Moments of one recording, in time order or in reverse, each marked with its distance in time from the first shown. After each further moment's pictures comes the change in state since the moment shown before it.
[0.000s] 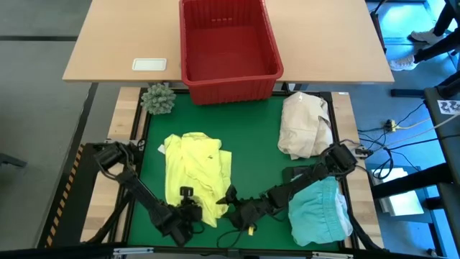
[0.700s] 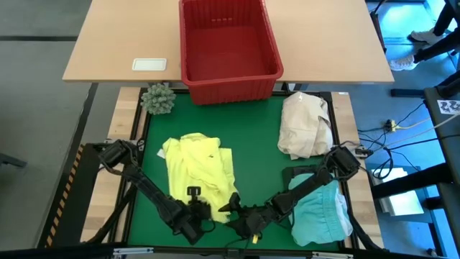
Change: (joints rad) left arm 0.084 0.001 0.100 0.008 0.111 0.043; right arm 0.066 0.000 0.000 0.042 0.059 0.057
